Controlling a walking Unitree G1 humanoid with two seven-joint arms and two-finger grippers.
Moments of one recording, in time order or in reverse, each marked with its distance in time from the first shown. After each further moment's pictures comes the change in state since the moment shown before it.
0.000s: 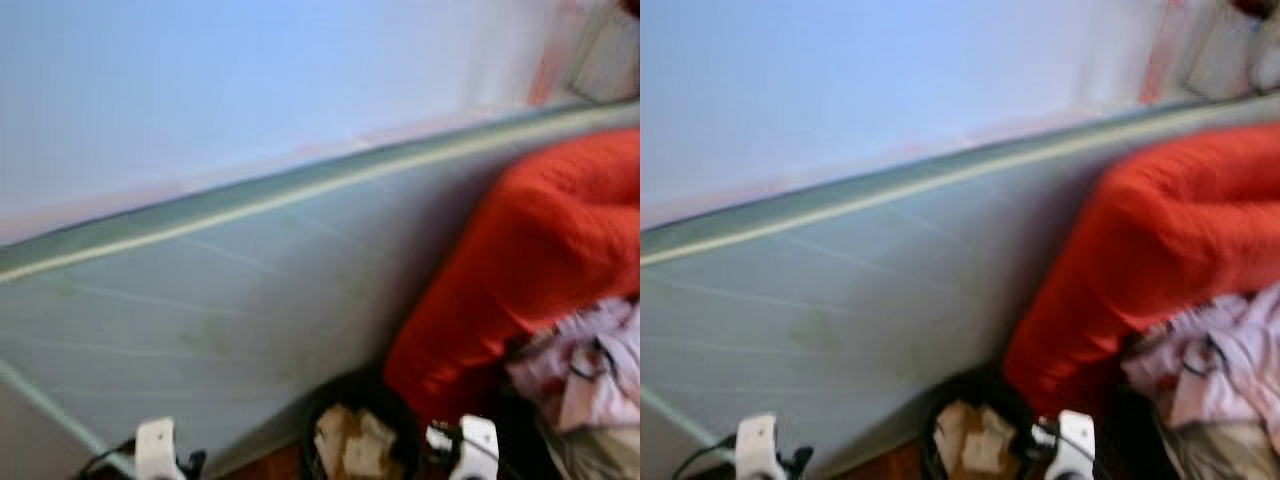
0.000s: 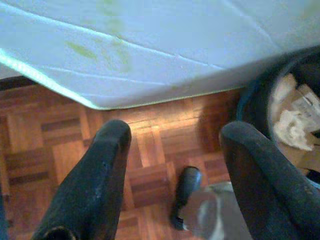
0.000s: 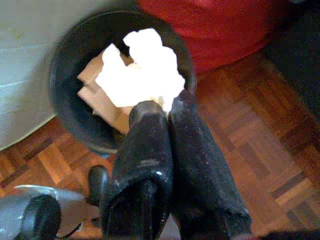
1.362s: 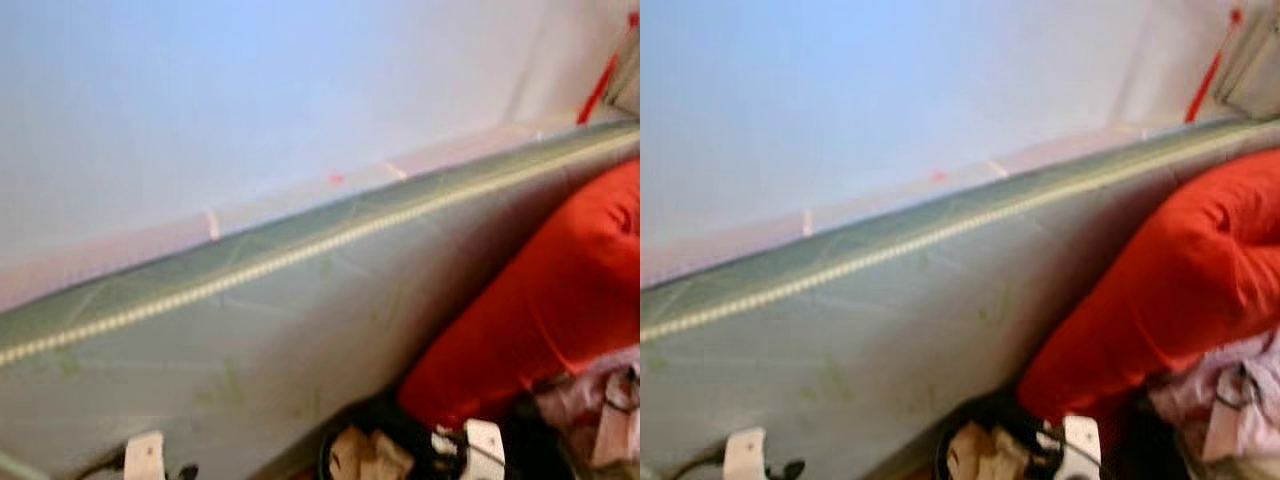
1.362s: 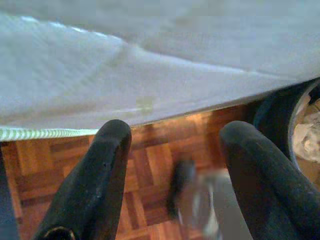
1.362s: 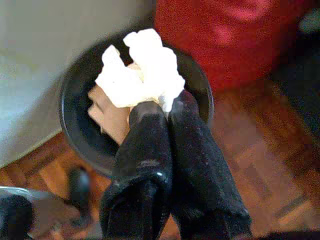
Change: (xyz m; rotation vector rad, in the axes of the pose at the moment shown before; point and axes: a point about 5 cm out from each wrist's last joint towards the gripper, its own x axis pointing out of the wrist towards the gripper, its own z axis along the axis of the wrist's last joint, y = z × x) left arm -0.006 0.012 -0.014 -0.003 0.028 -0.004; right arm -0.002 -0.010 0.003 -0.067 -0.007 0.007
